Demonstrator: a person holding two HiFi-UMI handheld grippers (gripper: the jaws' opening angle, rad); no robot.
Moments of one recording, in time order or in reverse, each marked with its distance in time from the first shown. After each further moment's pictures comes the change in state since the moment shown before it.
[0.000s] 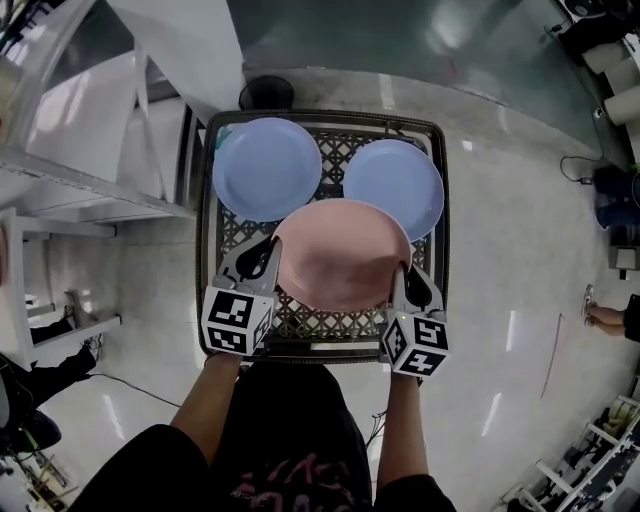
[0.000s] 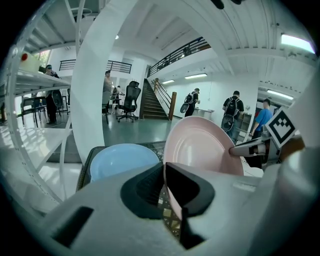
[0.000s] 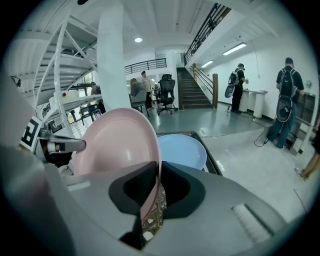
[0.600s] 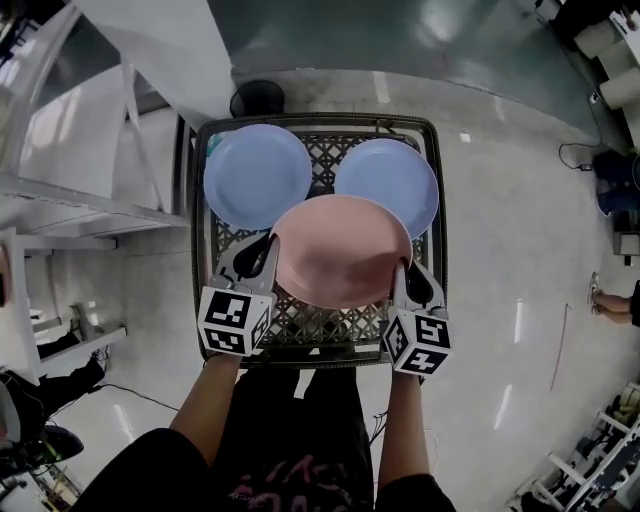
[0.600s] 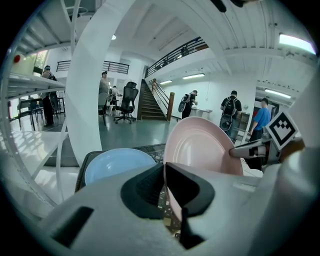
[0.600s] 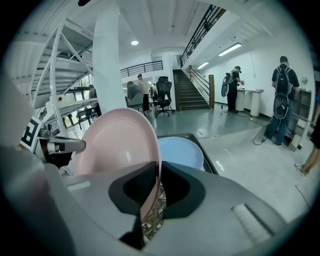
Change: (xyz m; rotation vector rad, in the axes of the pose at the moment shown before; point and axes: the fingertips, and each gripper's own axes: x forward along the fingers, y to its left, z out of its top) left arm 0.017 -0.002 0.016 0.018 -0.005 -0.017; right arm 0.008 -0.012 0.009 0.034 -0.027 -0.016
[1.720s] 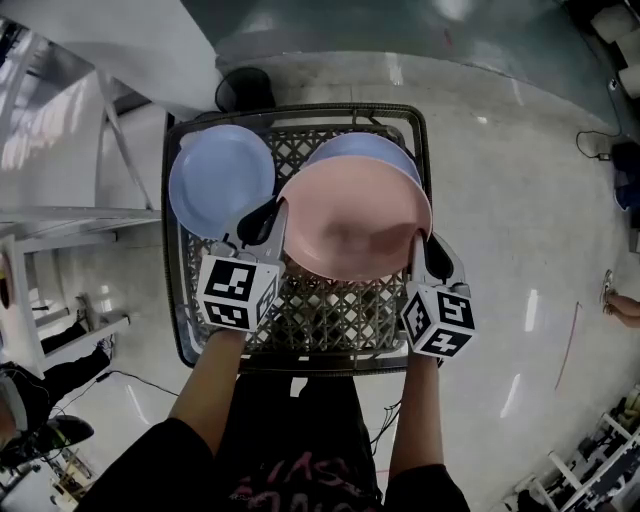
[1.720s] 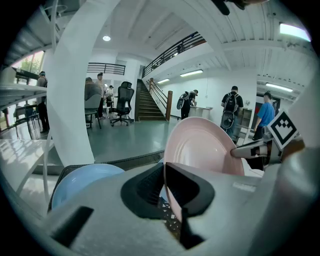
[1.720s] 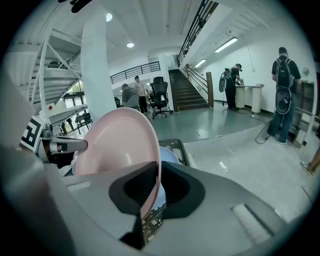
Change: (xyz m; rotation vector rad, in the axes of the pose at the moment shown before) left arm 0.118 -0.048 0.054 0.046 0.001 0.014; right arm 0.058 -0.111 0.043 0.043 -0.014 0.027
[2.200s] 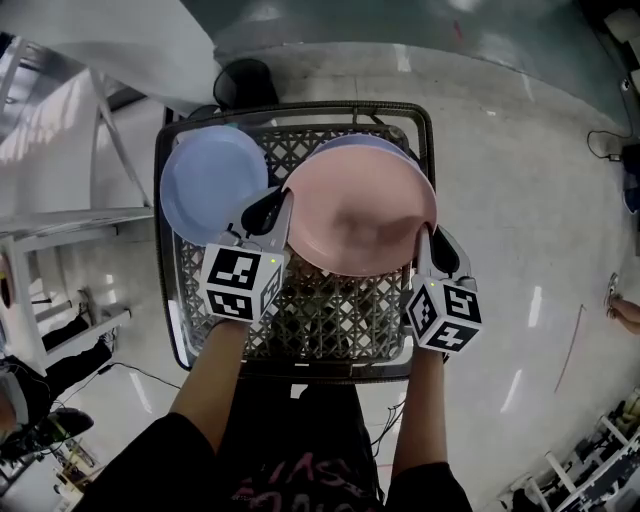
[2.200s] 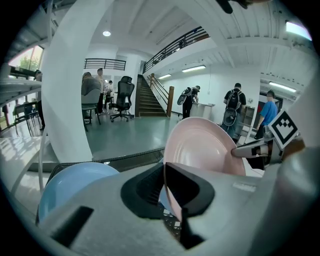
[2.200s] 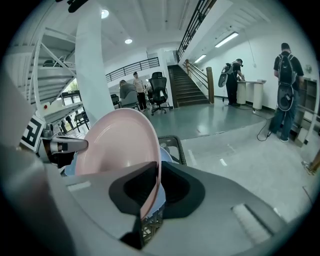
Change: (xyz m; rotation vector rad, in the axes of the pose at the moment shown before) left arm 0.049 0.007 -0.004 -0.016 0.050 0.006; right arm 0.042 -0.025 0.001 0.010 0.046 0.006
